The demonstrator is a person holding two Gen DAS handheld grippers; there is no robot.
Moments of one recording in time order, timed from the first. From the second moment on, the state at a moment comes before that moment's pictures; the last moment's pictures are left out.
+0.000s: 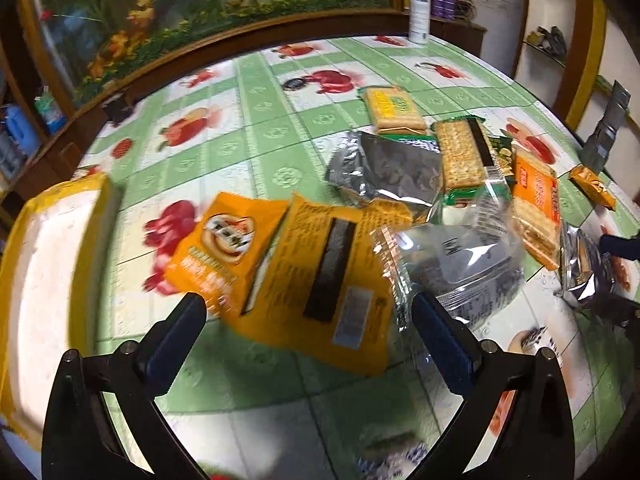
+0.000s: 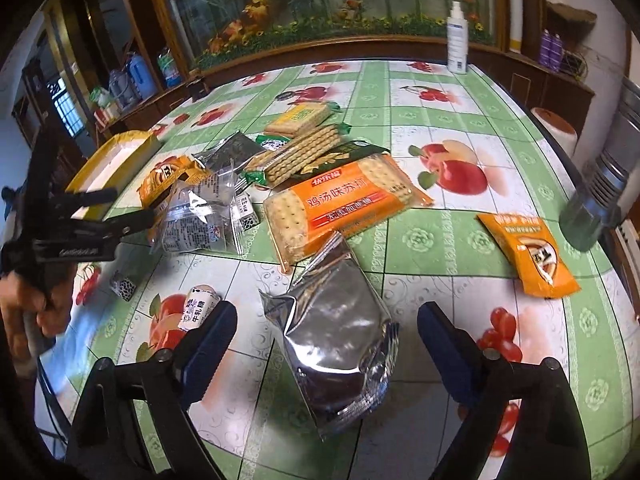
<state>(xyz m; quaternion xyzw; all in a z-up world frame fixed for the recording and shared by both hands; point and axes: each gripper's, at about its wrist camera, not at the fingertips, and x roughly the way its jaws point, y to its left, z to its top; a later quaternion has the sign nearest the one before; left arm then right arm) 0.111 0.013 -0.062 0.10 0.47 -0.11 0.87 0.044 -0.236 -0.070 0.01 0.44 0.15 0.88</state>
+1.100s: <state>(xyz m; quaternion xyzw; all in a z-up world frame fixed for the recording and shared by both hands) 0.047 0.020 -0.015 -0.02 0.43 -0.17 0.89 0.029 -0.251 -0.039 0.07 0.40 0.19 0.89</state>
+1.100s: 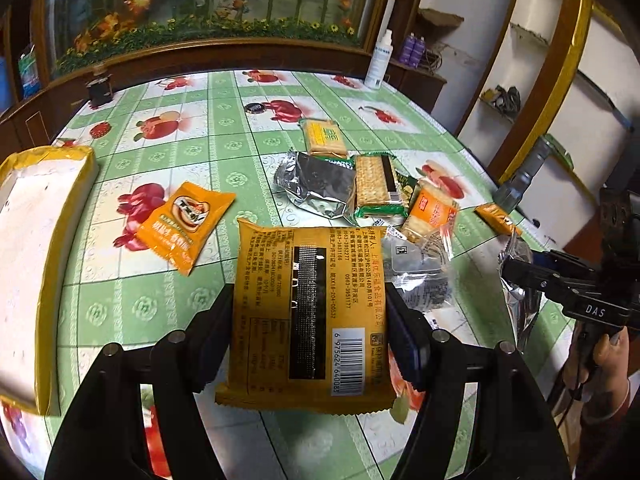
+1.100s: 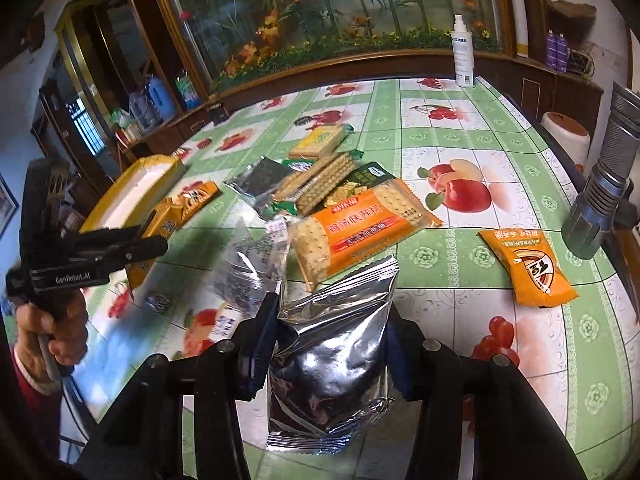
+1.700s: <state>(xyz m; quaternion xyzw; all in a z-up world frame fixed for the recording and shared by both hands) 0.009 0.163 0.006 -0.14 0.38 -0.01 0.92 0.052 -0.119 0.008 0.10 0.37 0.37 0.85</state>
